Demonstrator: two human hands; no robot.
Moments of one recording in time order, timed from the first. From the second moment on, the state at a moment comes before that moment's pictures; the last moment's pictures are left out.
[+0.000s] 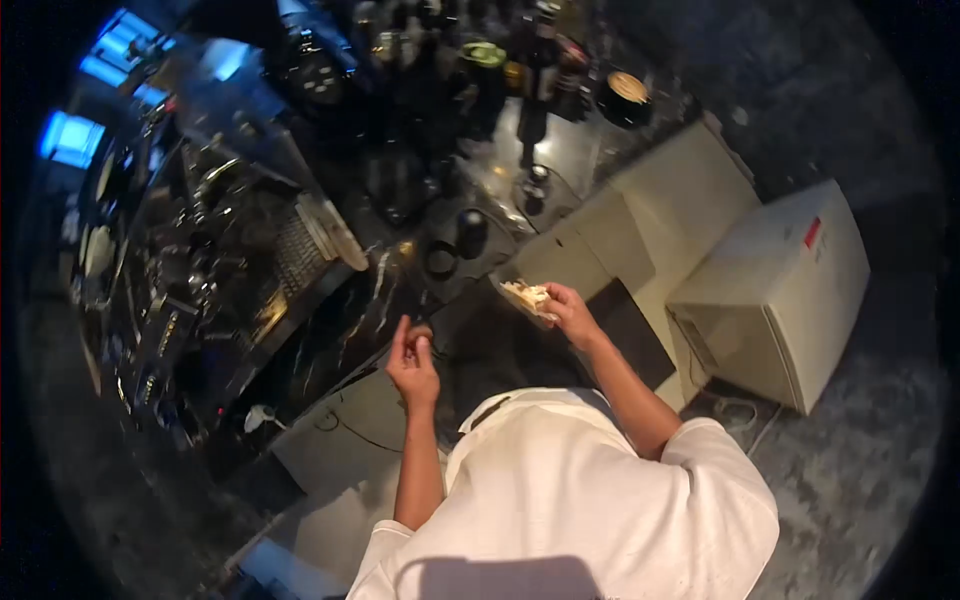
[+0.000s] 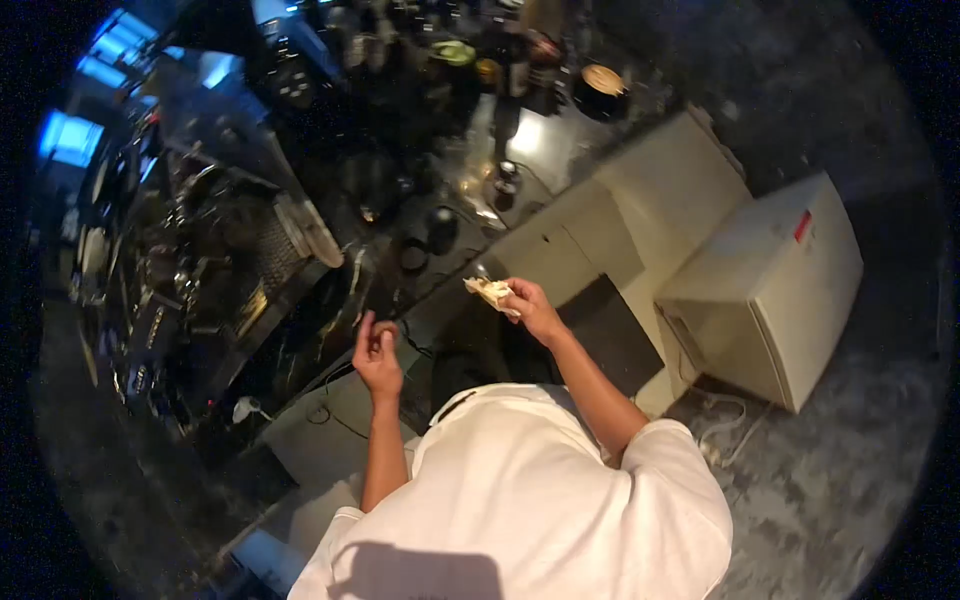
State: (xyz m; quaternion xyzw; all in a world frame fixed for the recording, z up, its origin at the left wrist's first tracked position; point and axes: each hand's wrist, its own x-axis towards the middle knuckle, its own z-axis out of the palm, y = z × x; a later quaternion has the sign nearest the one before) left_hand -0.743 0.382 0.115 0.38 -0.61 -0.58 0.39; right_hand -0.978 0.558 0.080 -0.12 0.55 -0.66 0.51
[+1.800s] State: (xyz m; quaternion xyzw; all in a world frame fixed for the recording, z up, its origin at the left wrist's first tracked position) left_hand -0.973 0.392 0.168 0.49 -0.65 -0.36 0.46; right_hand -1.225 0.381 0.158 -0.22 0.52 -0.50 0.66
